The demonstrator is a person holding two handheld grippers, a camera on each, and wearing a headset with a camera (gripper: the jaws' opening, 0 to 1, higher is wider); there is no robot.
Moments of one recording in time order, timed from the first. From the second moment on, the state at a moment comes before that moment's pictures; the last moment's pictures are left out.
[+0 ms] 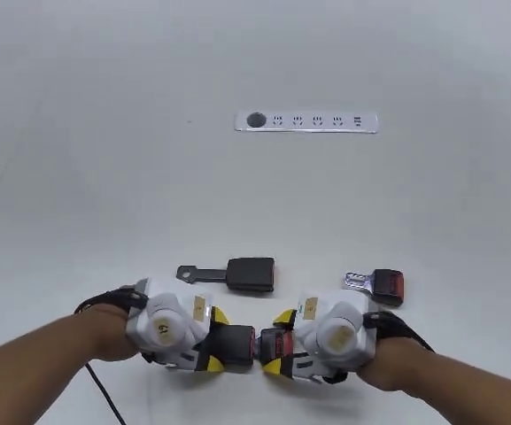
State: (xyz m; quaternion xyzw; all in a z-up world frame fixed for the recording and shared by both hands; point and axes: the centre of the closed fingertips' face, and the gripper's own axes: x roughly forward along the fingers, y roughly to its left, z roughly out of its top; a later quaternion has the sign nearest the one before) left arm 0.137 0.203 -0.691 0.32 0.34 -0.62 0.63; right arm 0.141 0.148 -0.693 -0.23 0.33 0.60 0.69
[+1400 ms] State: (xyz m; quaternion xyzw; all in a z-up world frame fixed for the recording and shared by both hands) left arm 0.134 0.206 -0.691 0.28 0.31 -0.65 0.64; right arm 0.135 0.149 -0.683 -0.19 0.27 0.63 0.70
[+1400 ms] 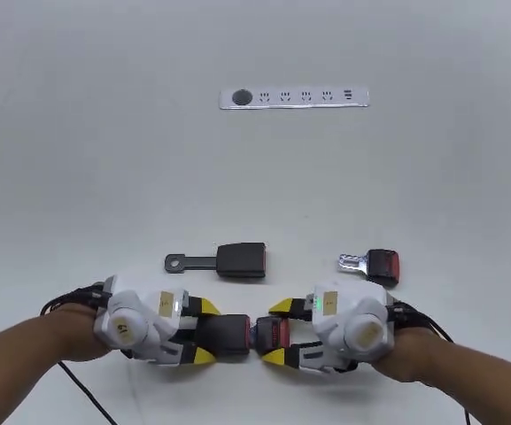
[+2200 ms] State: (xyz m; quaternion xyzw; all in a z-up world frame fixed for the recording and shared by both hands) left arm 0.134 0.201 -0.691 0.30 0.33 -0.63 0.63; right arm 0.134 0.150 -0.683 -0.19 0.28 0.61 0.71
